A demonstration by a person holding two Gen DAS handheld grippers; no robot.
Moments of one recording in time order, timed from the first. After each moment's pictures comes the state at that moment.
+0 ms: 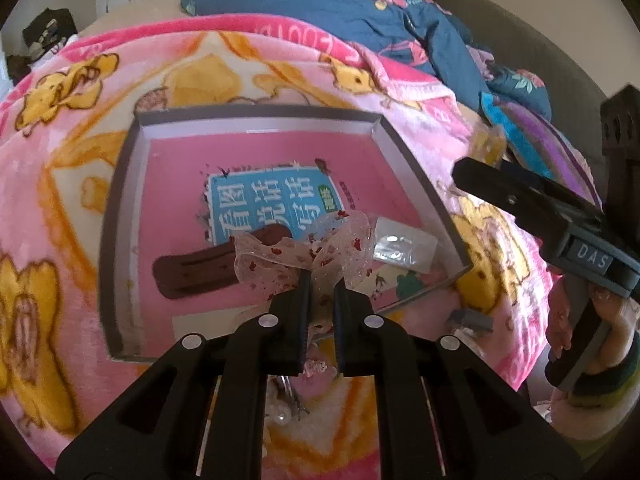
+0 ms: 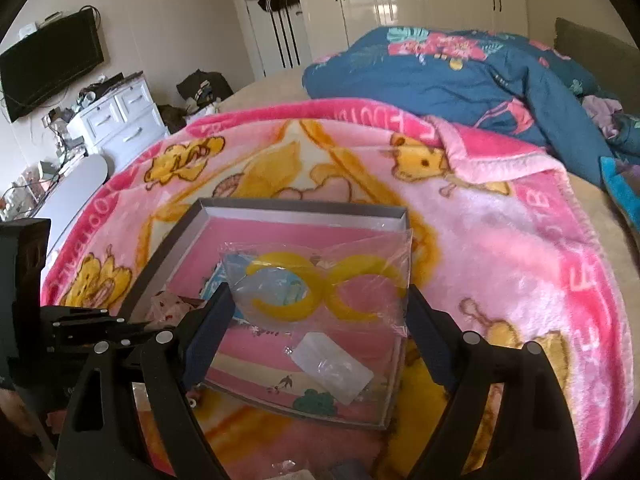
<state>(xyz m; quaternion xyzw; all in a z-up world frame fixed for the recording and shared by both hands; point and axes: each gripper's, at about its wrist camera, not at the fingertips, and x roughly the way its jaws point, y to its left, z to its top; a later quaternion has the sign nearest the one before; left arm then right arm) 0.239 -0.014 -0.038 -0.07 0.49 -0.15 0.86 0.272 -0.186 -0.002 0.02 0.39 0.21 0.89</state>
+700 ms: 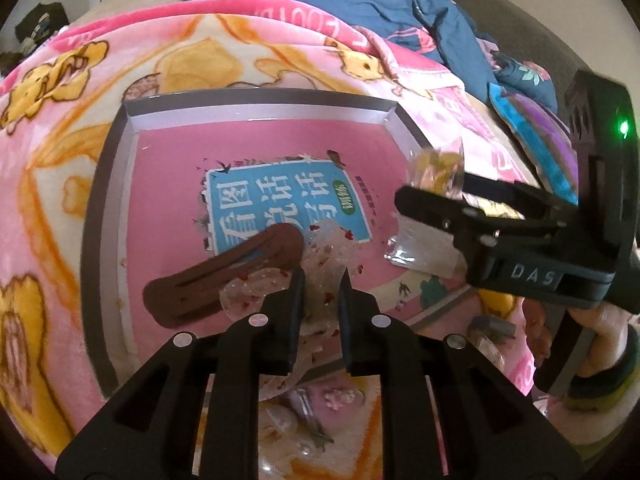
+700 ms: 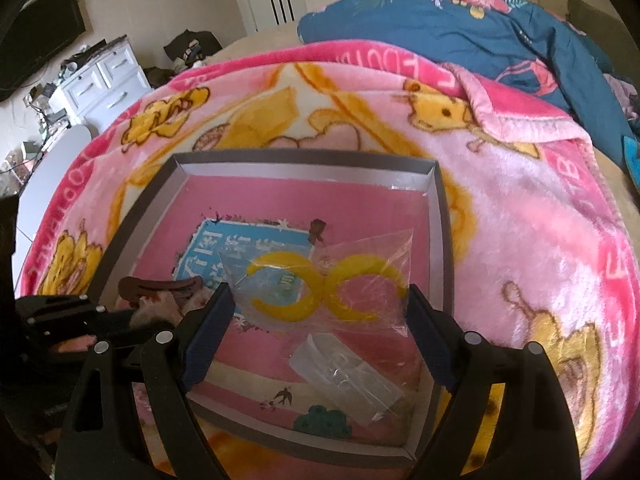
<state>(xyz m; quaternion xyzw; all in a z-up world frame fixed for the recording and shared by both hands) 0.262 -0.006 -0.054 -0.07 0.50 -0.15 0.85 0.310 -0.153 -0.051 0.00 0.47 0.20 0.86</state>
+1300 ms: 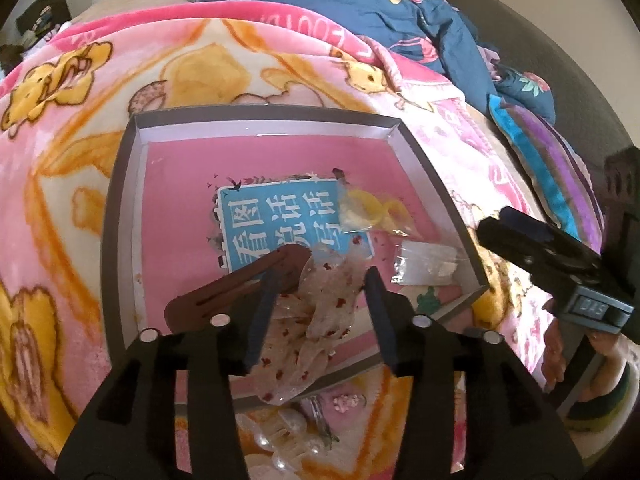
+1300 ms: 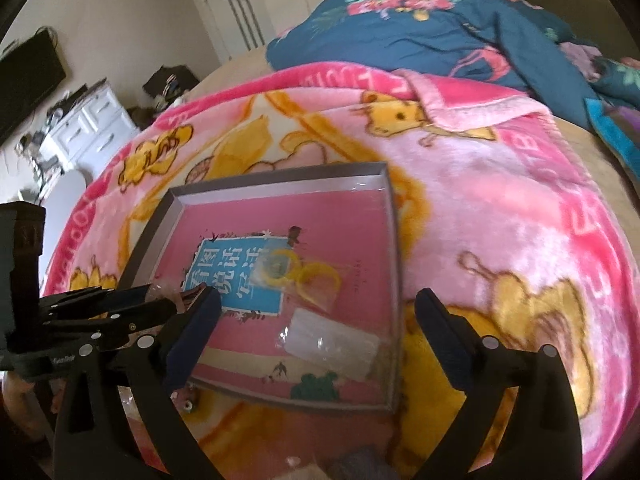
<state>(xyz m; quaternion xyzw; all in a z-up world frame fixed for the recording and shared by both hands) 0.272 0.005 -0.037 -0.08 0.50 -0.16 0.84 0.275 -0.201 -0.019 0.07 0.44 0.16 0.88</state>
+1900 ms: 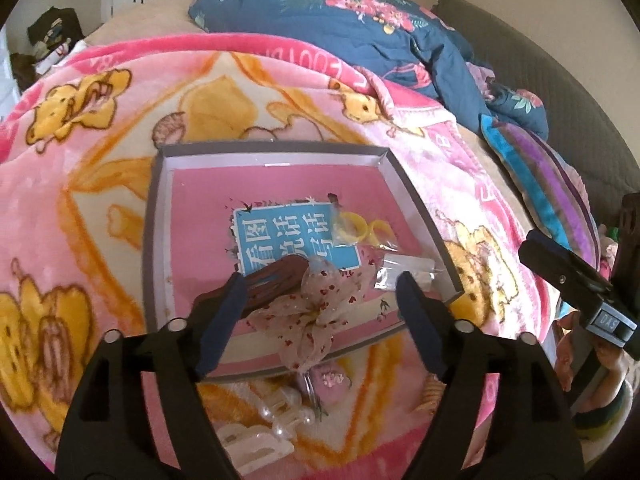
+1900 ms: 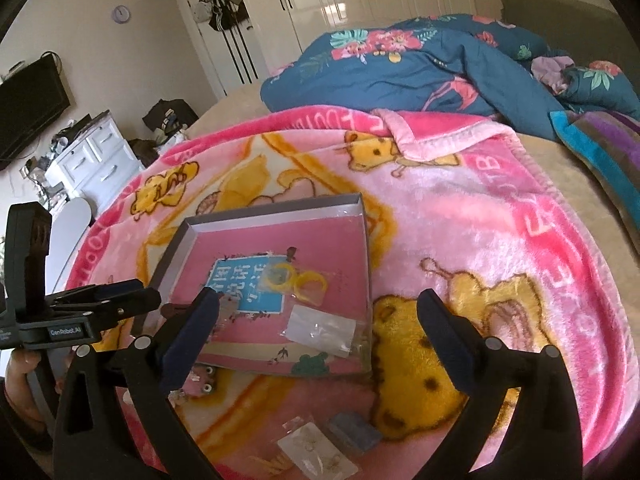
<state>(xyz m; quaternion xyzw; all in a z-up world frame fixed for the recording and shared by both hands) 0.247 0.014 0.006 -0.09 0.47 -0.15 0.87 0.228 -0.226 0.025 0.09 0.39 0.15 0.90</state>
